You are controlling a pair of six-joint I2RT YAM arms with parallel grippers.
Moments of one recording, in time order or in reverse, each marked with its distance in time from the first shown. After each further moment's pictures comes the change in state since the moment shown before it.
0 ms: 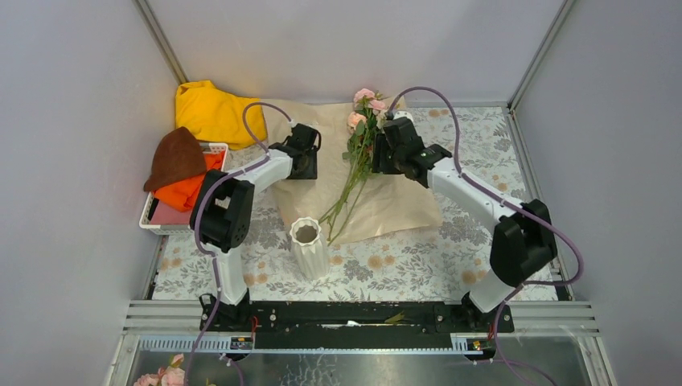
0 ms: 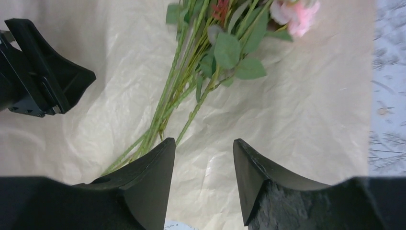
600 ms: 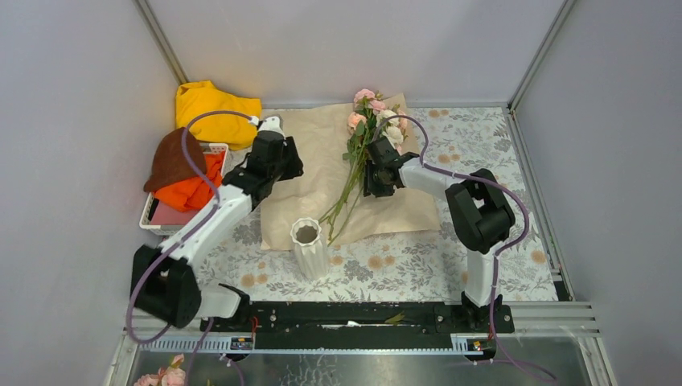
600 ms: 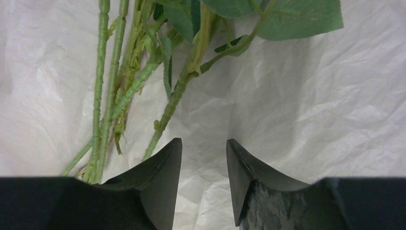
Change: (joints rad) left arm 0.006 -0.536 -0.331 0.125 0.047 -0.122; right arm 0.000 0.354 0.009 0.015 -0.154 0.079
